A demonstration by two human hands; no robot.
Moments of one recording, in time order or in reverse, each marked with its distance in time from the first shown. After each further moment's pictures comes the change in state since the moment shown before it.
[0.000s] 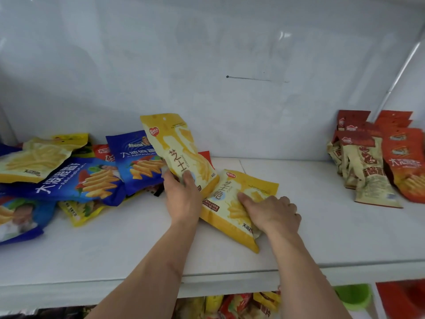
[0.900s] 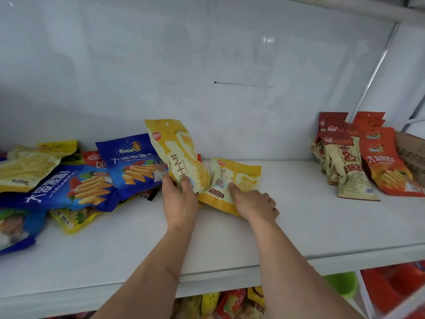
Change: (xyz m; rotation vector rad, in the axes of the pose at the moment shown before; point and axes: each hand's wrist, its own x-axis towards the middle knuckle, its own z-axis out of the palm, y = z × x) left_hand -0.014 0.006 -0.004 -0.085 -0.089 0.041; right_hand 0.011 -0.022 0.006 0.239 -0.045 0.094
